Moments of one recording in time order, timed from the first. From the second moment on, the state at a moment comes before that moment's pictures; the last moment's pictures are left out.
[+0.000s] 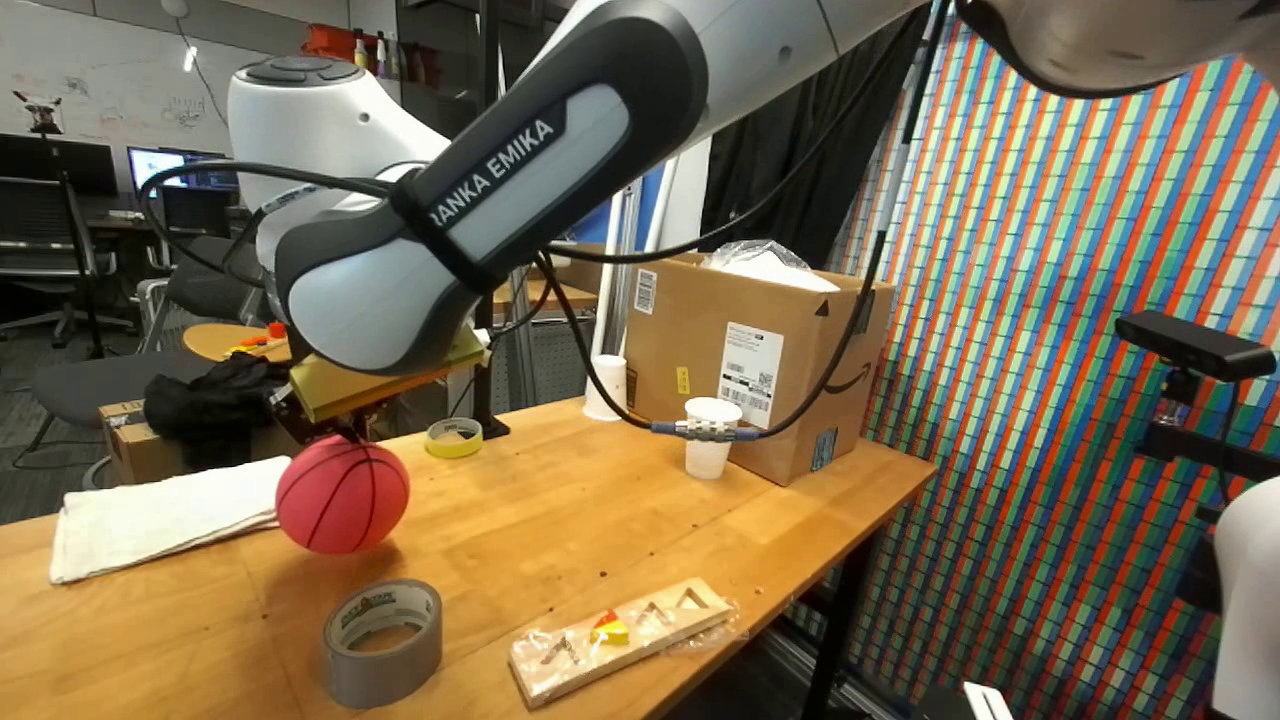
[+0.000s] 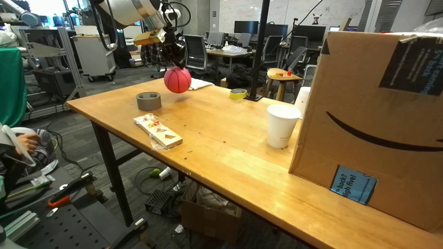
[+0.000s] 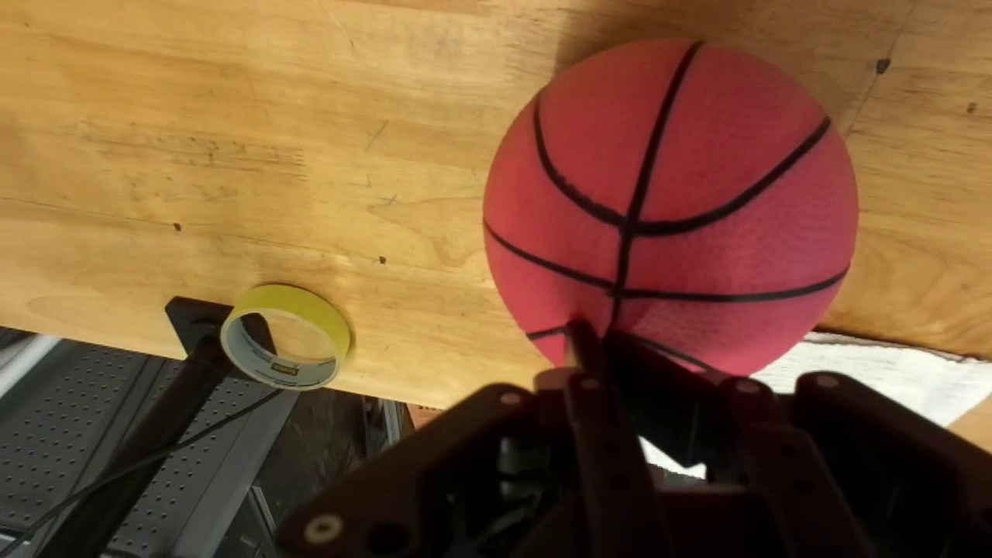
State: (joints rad) arm 0.37 0.33 0.03 -1.85 -0.54 2.48 0.65
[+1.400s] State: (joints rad) arm 0.30 -0.05 0.19 -2.28 -0.61 2.47 0.88
